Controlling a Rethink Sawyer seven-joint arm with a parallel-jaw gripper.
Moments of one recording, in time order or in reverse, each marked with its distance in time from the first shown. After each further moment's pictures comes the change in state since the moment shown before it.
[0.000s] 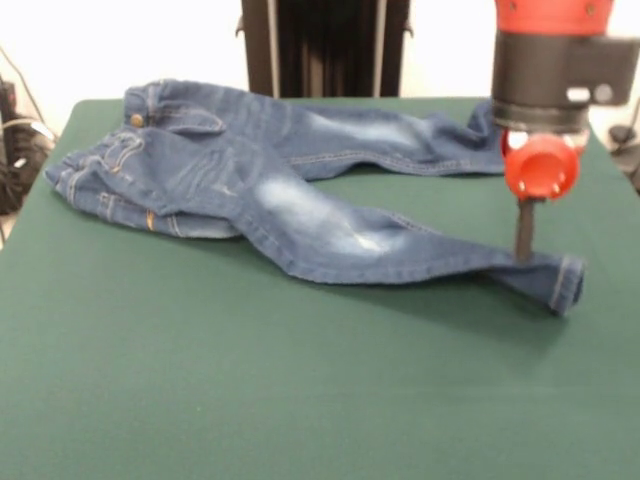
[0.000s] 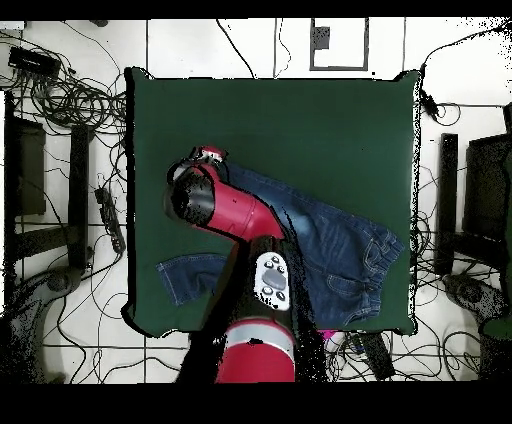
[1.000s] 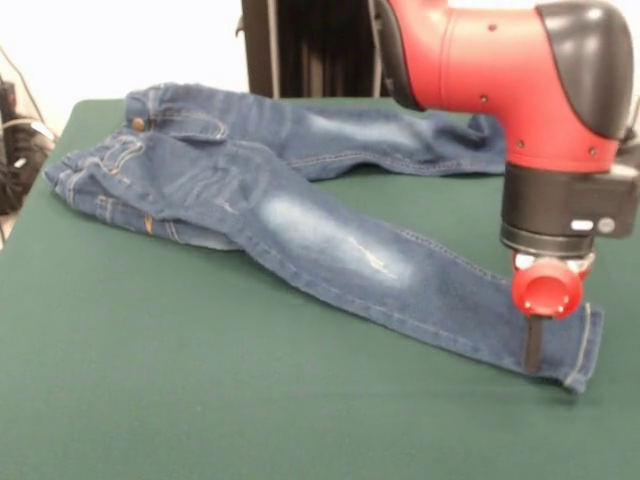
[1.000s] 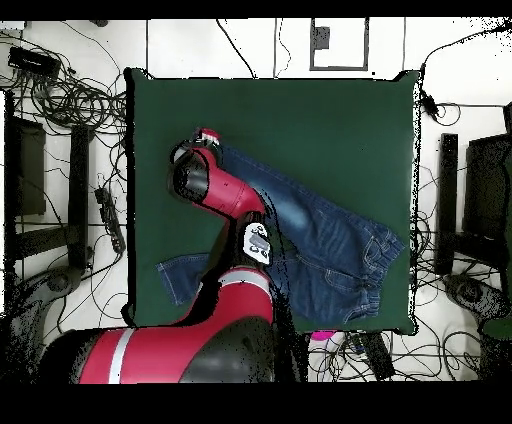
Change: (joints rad) arm 0.025 0.241 0.016 -0.208 0.119 -0.128 0.000
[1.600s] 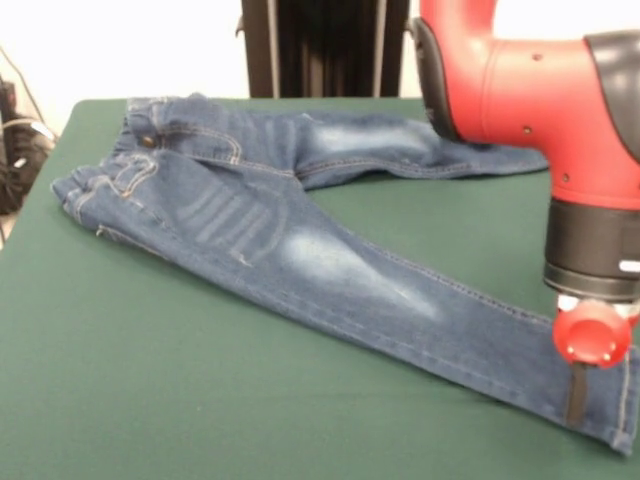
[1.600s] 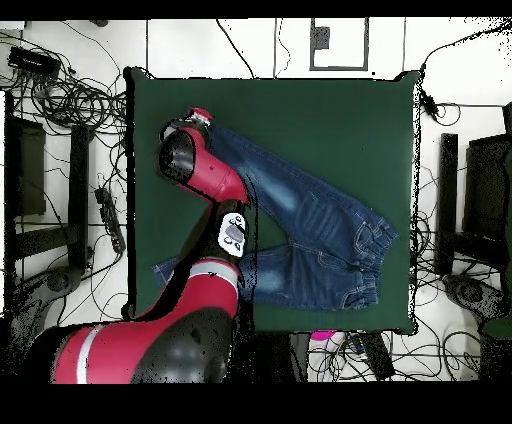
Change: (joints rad) arm 0.114 0.140 -0.127 -0.207 0.249 0.034 0.000
